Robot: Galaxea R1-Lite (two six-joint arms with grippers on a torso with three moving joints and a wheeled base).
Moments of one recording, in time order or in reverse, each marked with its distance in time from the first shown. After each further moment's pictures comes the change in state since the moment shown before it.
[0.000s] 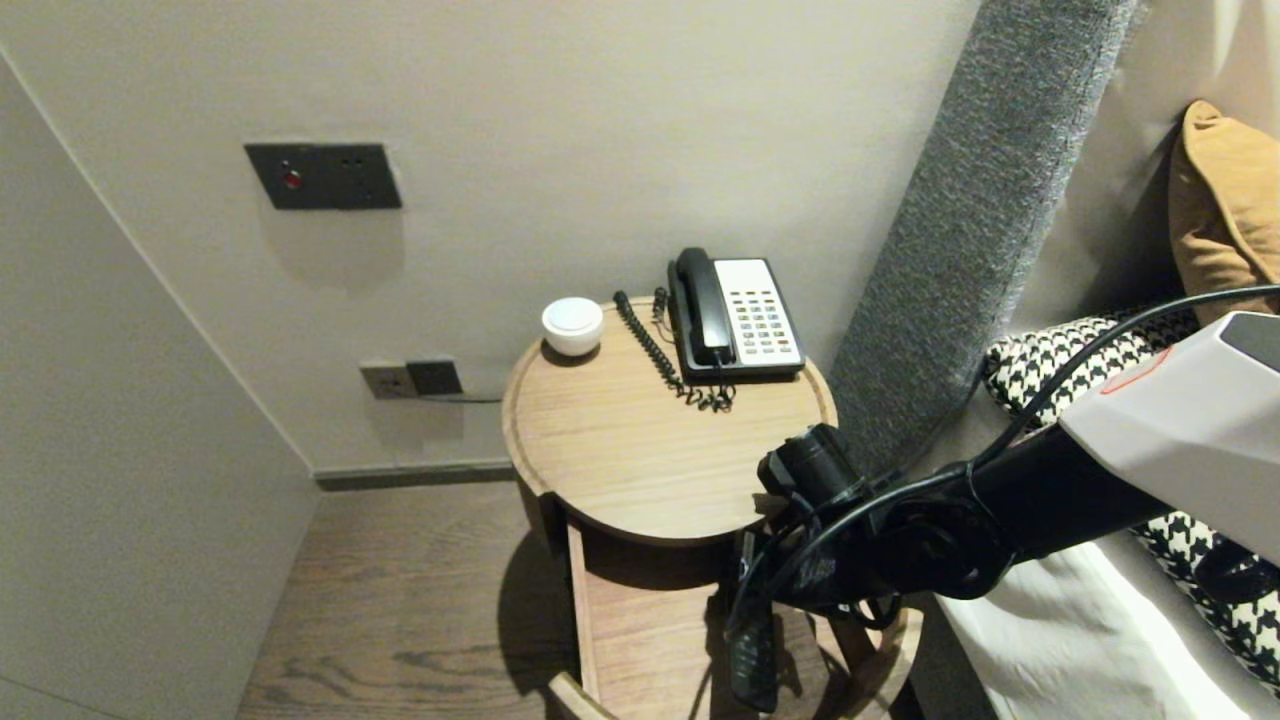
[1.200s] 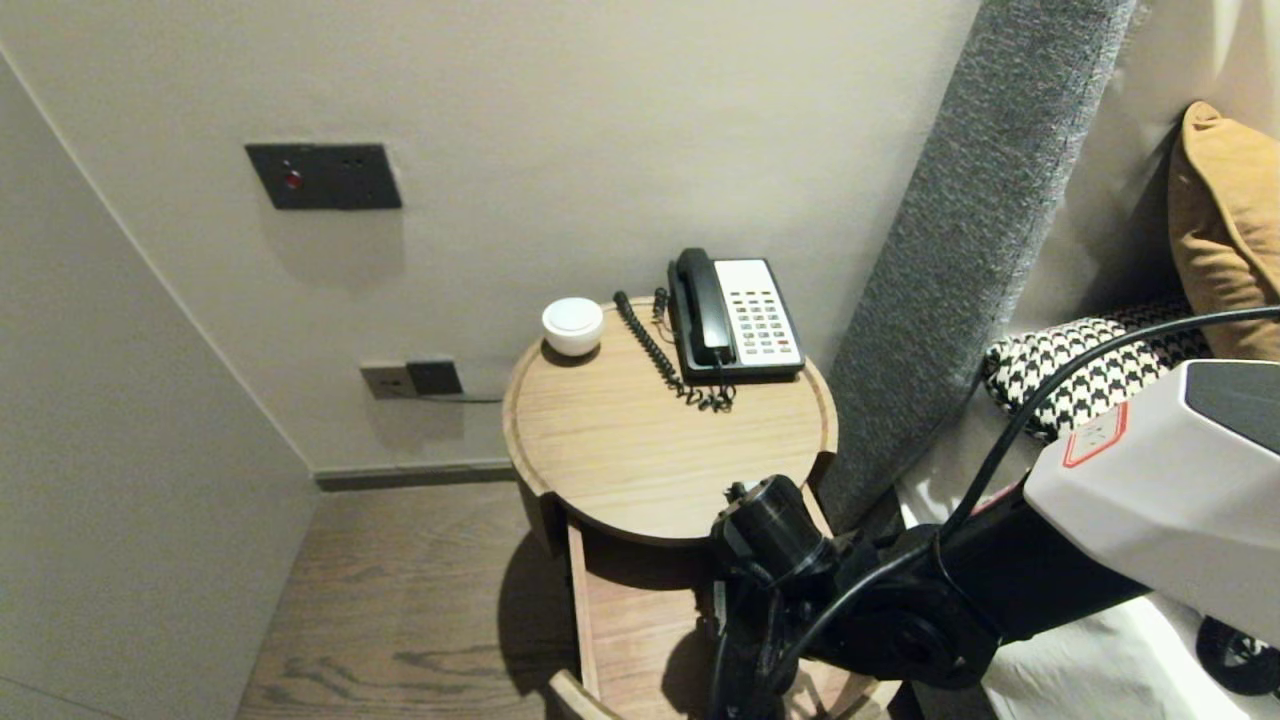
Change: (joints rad) left arm 0.000 0.000 0.000 0.000 0.000 0.000; right arm 0.161 0.006 0.086 -0.121 -0.293 -0.119
